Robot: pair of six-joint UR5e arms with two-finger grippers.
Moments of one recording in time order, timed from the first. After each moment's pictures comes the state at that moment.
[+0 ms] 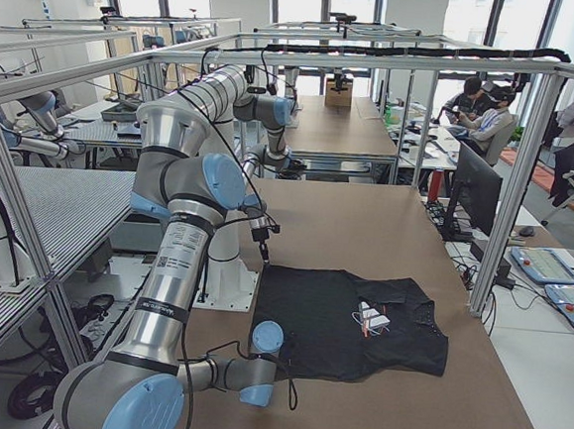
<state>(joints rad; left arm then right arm) 0.07 -1.60 -2.05 -2.37 -1.15 -1.74 0.48 -1.78 1.83 -0.24 2.15 1.46</state>
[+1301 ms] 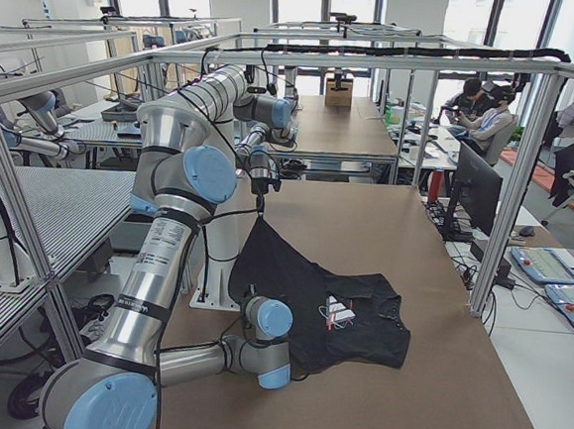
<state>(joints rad) 0.18 -1.32 -2.53 -2.38 -1.24 -1.75 0.69 -1.78 1.95 0.11 2.66 1.78</state>
